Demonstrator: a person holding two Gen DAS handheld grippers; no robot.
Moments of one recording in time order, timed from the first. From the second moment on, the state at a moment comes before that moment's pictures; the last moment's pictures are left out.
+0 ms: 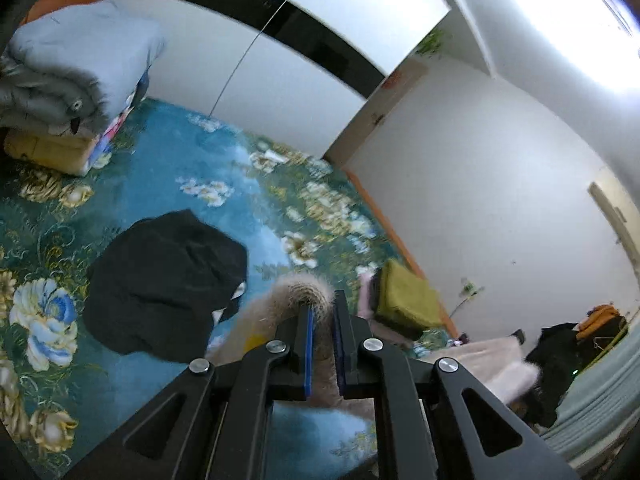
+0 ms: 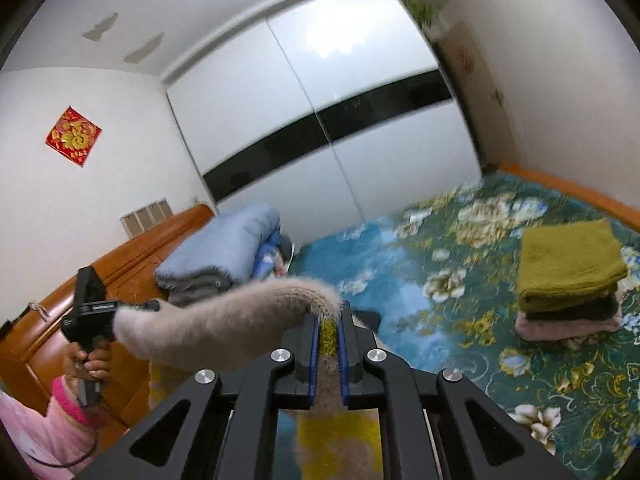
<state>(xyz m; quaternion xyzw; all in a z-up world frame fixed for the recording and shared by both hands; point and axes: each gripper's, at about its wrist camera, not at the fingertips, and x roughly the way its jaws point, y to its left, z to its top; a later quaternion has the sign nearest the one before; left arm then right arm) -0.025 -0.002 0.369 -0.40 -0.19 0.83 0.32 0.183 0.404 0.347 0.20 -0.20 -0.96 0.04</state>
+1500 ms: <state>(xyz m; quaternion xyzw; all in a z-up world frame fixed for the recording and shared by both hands) -0.199 0.153 0.154 -0.54 -0.16 0.78 0.26 0.038 0.497 0.054 0.49 -0.35 -0.79 -0.10</state>
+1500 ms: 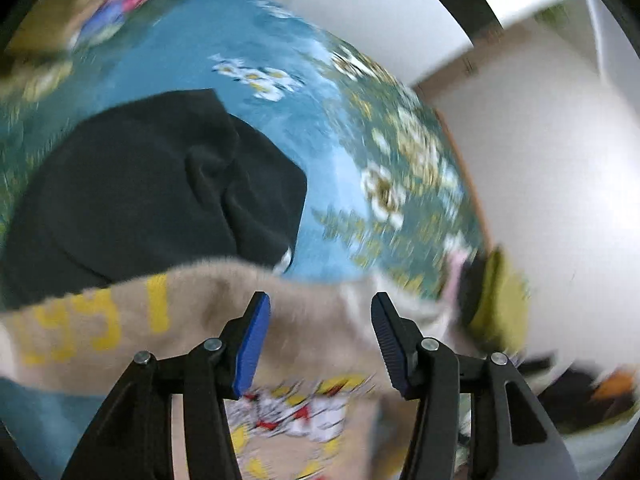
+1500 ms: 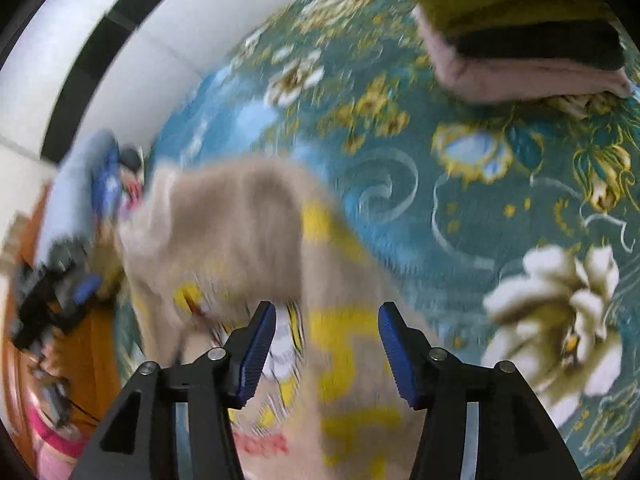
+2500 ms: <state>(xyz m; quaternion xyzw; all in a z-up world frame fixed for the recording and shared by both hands) -0.123 0.096 0.063 -0.61 -0.10 0.76 0.19 0.016 0.536 0.101 0.45 -0.30 -0.82 -0.19</state>
